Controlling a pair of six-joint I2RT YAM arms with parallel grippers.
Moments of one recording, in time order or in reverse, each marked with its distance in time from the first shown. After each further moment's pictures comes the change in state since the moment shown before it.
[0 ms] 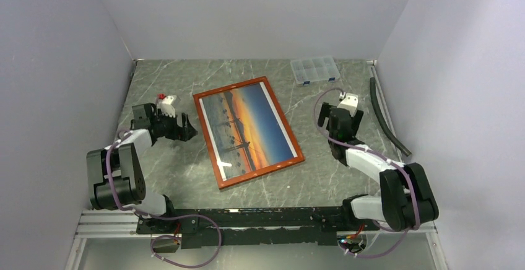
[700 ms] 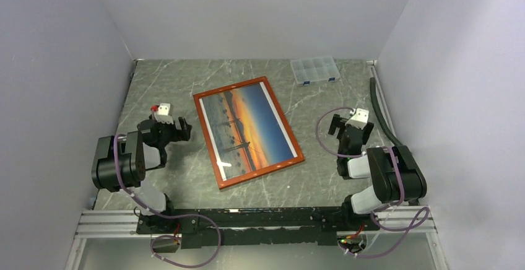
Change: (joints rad) left arm -0.008 0.169 -0.377 1.031 -0.238 -0.212; right arm -0.167 0.217 -0.359 0.811 -0.064 -0.207
